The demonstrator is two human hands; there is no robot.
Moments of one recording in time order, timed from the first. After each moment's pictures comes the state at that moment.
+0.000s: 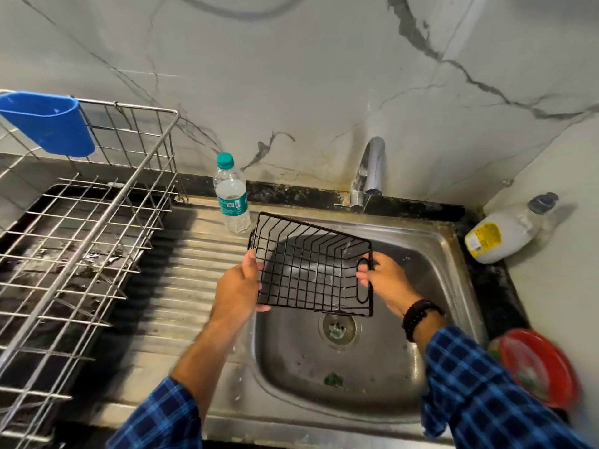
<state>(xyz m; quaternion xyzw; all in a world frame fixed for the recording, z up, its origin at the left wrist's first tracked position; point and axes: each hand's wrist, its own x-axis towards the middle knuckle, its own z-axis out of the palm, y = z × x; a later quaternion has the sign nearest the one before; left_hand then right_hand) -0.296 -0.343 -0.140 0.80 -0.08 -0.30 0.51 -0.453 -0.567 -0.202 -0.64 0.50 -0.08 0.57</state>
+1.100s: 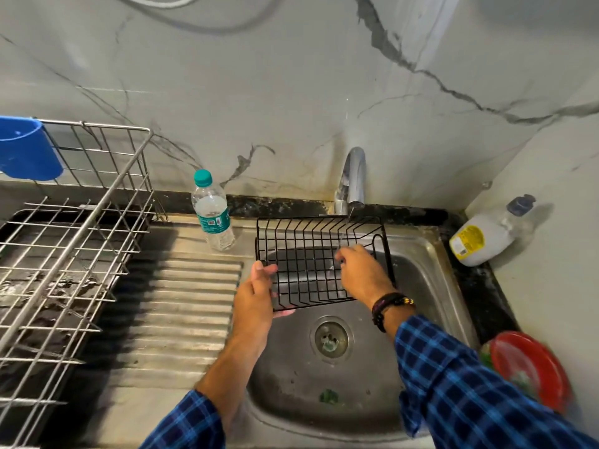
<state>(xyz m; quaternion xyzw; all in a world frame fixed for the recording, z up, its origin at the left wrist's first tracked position) -0.318 -0.388 -0.159 0.69 -0.04 -0.34 0.64 -0.421 -0.573 -0.183 -0.89 0.40 0.00 0.21</state>
